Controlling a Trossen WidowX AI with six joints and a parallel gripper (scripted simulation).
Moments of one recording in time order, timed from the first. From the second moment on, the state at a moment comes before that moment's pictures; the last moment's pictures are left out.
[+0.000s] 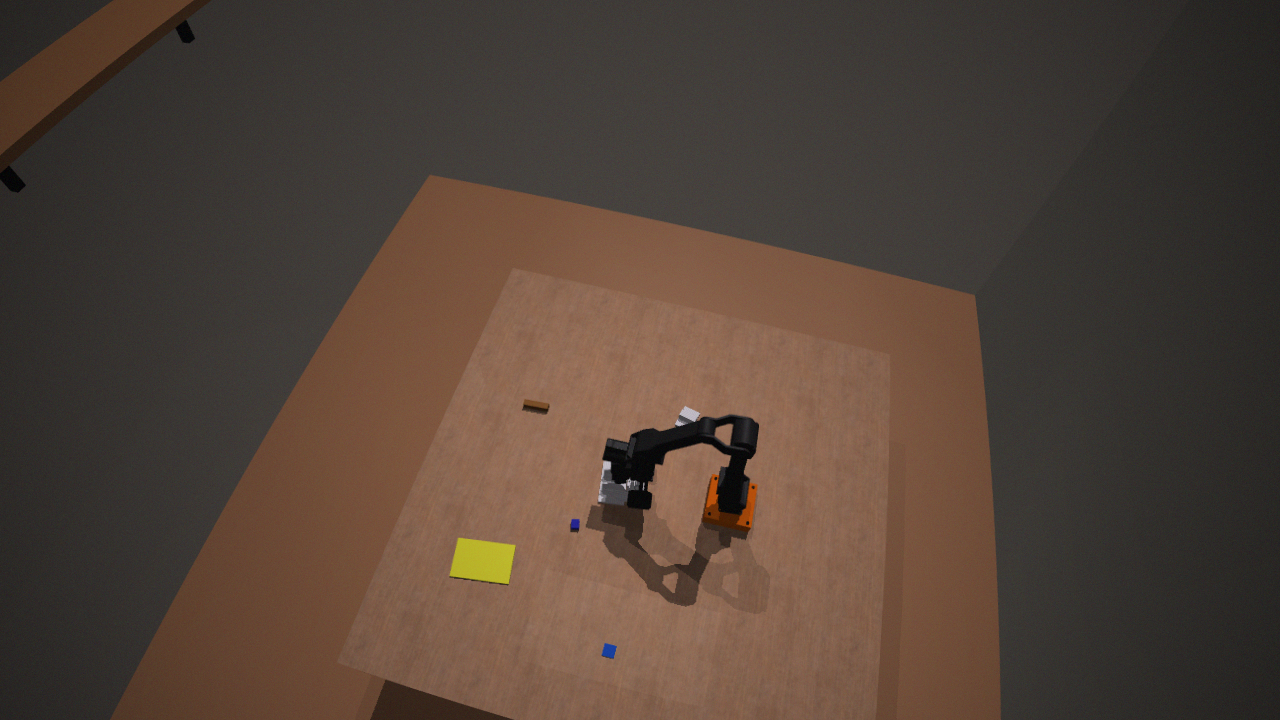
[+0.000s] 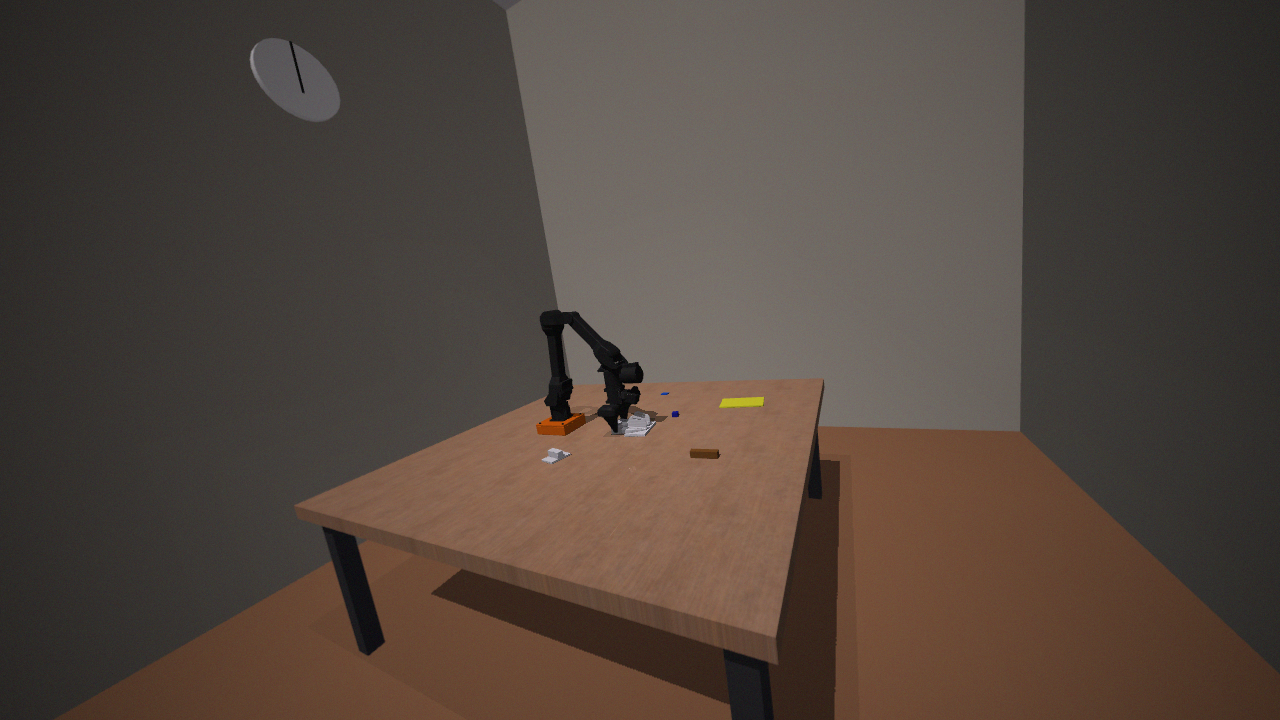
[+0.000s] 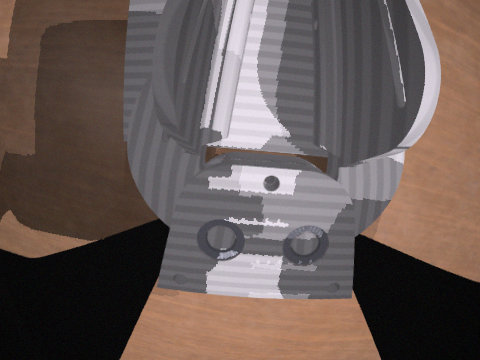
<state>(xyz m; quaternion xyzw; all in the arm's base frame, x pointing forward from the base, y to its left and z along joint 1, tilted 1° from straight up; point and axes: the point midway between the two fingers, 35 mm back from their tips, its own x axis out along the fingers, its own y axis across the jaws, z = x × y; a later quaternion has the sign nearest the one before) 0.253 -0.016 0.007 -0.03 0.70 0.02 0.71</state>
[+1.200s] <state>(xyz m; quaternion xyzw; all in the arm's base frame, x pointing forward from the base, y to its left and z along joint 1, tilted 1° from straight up) 0.252 -0.015 0.078 -0.03 0.70 0.02 0.72</state>
